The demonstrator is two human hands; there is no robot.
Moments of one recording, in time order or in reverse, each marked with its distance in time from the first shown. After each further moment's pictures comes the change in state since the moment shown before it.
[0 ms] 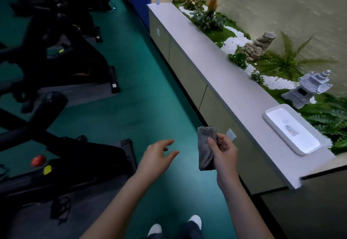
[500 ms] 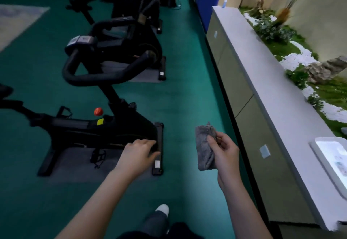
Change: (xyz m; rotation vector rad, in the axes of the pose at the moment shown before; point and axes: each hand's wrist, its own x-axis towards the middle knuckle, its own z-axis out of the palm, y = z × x) left_hand -0.138 -0.101 -0.061 0.557 0.093 -0.209; right_hand -0.098 0.005 0.046 -0.023 -0.407 -0.003
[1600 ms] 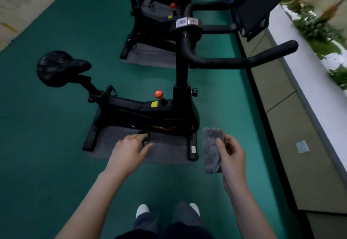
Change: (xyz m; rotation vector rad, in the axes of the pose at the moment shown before) left_hand -0.161 -0.332 -0.028 -0.232 0.089 -0.194; right_hand -0.188 0.060 0.271 -0.230 -0.009 -0.028
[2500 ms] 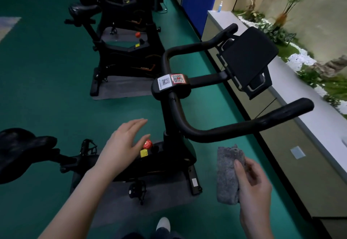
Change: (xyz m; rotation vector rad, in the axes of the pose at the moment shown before) left_hand 0.258 0.007 -0.129 -0.128 0.105 0.415; right_hand 0.112 -0.066 0.078 0.152 0.362 -0.084
